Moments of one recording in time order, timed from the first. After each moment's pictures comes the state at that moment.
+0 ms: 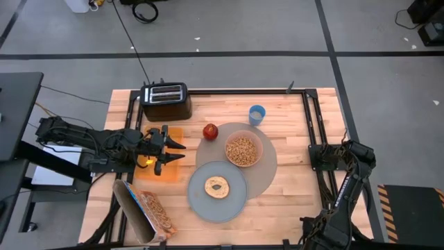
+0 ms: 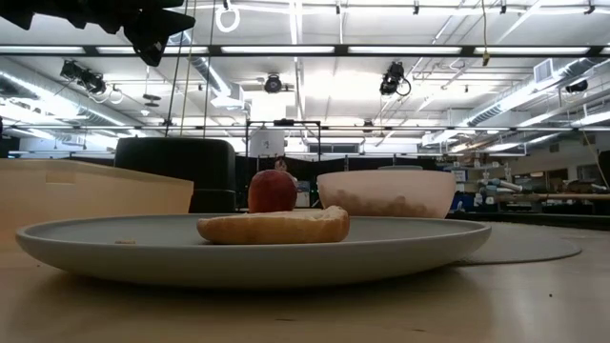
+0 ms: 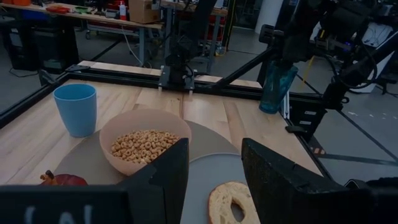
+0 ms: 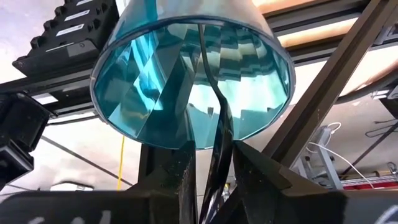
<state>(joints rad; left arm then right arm) -0.20 0.68 0.45 0.10 -0.16 -0.17 1.05 1.91 1.71 -1.57 -0.61 1.26</state>
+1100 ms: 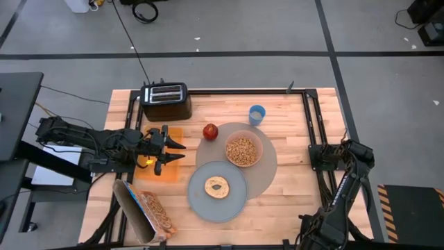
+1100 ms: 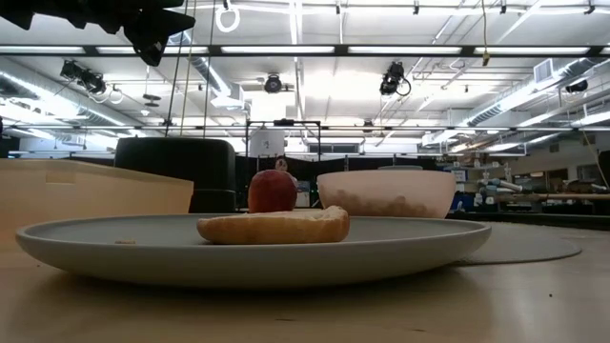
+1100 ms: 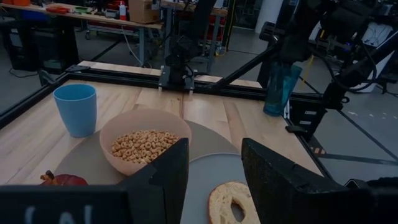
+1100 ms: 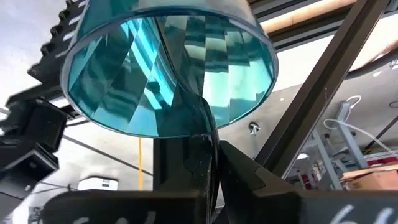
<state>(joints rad) -0.19 0.67 0.45 0.10 -0.16 -0.17 1.03 1.91 1.71 -1.57 -0.67 1.35</state>
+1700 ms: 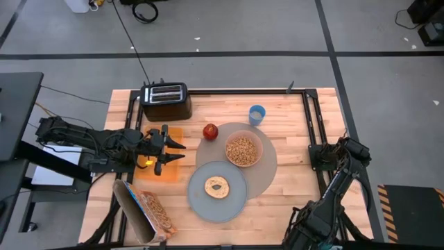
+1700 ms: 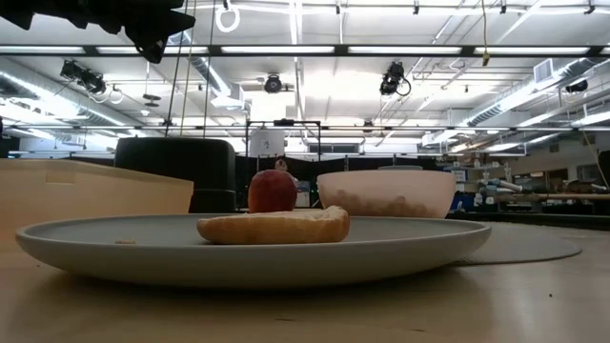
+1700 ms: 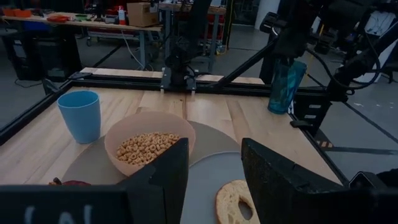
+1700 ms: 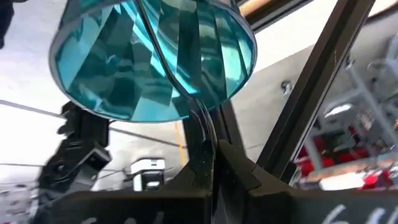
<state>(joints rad) -0.19 0.67 0.45 0.10 -0.16 -0.11 0.93 1.92 1.71 -1.57 -0.79 1.50</state>
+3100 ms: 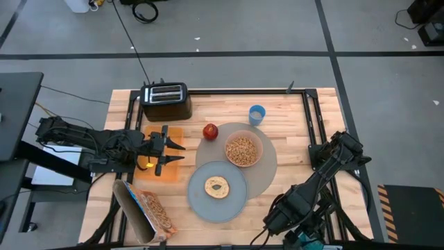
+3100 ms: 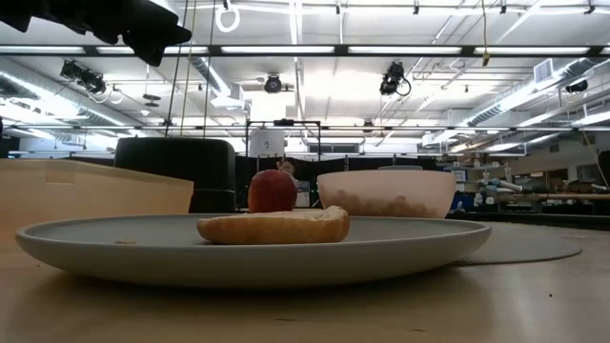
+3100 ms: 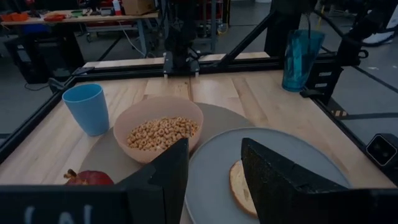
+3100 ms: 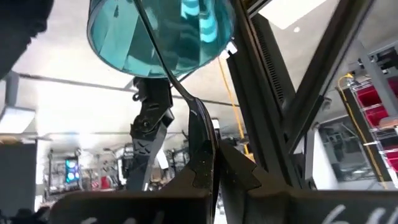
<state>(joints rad) -0.20 0.68 0.45 0.02 -0.16 0.00 0.74 1.90 1.78 -1.57 -0.97 1.63</state>
